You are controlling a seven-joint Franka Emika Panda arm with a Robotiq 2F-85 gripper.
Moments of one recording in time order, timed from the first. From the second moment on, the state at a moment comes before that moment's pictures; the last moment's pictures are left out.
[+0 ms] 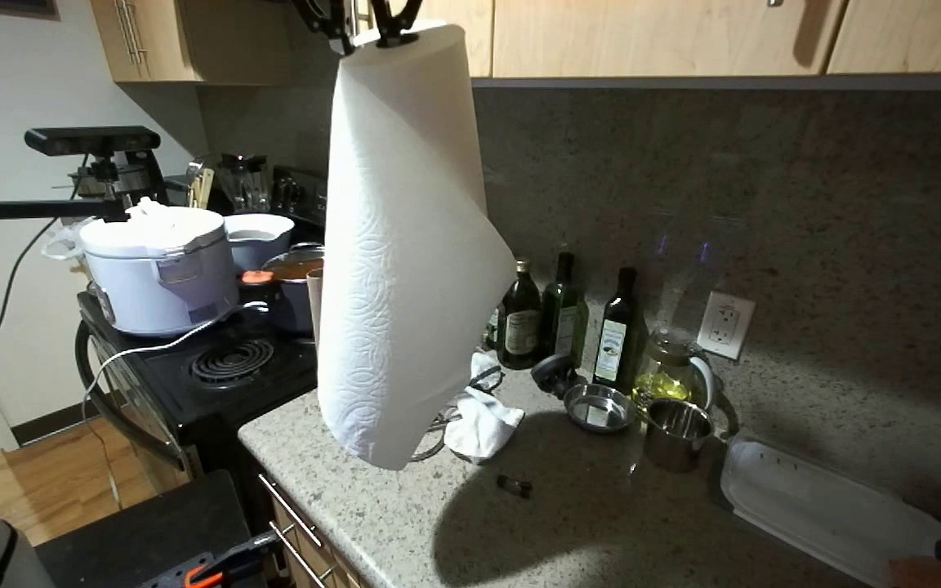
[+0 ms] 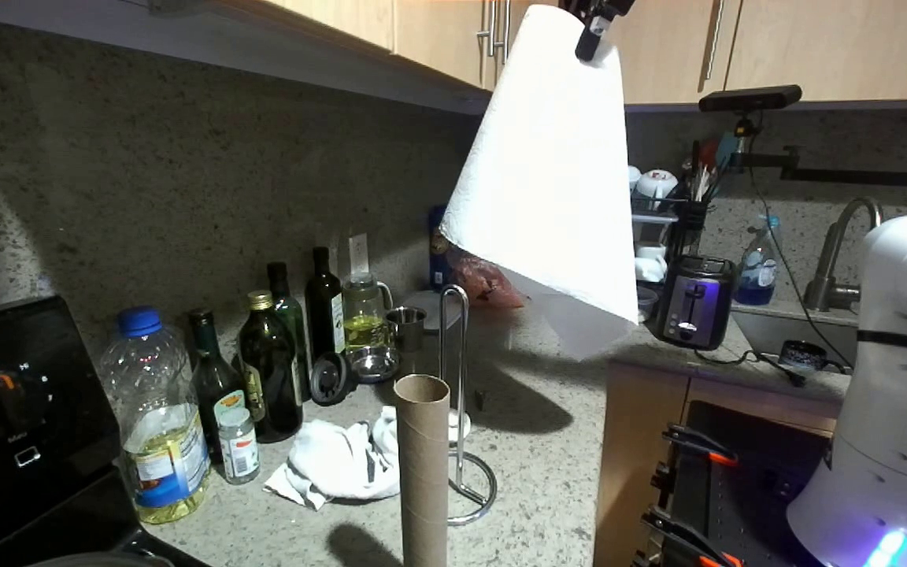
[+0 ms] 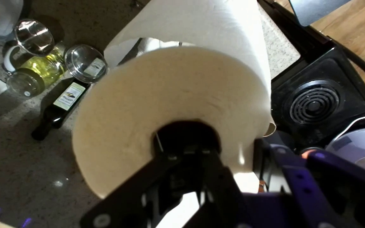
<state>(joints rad) 0.17 -0.63 -0.08 -2.00 0.12 1.61 -0.84</state>
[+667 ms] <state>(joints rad) 0.26 -0.69 -0.08 -2.00 0.15 1.53 -0.87</state>
